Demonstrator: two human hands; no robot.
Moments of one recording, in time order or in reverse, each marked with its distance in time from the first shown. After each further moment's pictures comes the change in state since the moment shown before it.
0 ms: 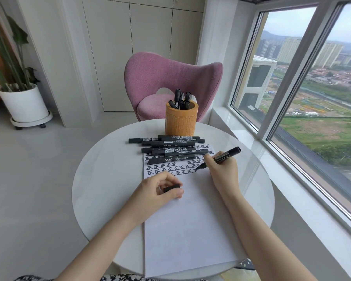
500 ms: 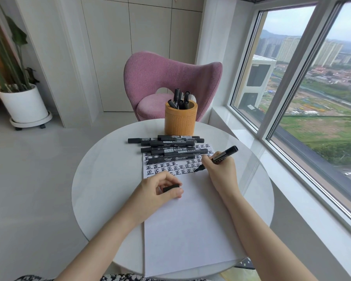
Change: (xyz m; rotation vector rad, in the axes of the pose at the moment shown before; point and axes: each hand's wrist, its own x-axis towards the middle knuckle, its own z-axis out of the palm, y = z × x) left_hand -0.001 0.002 0.001 -0.005 0.005 0.010; right_hand -0.003 -0.003 -0.001 0.013 -0.042 -0.021
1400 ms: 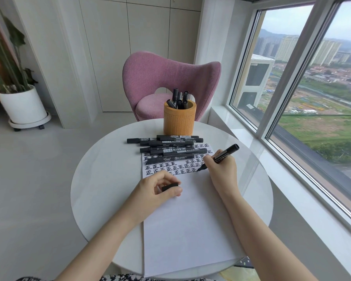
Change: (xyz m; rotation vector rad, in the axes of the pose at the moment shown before) left_hand 0.001 -0.004 -0.002 0.016 0.011 -0.002; right_hand 0.001 0.001 -0.001 -0.001 0.051 -0.016
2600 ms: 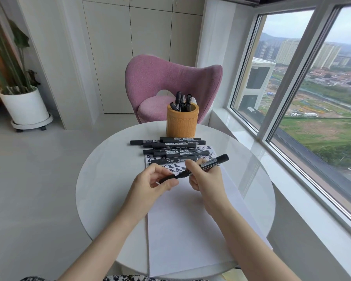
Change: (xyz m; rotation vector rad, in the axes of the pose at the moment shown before) left_hand 0.004 -0.002 -0.007 -0.132 0.199 0.006; right_hand -0.045 -0.036 0.020 0.411 -0.250 0.159
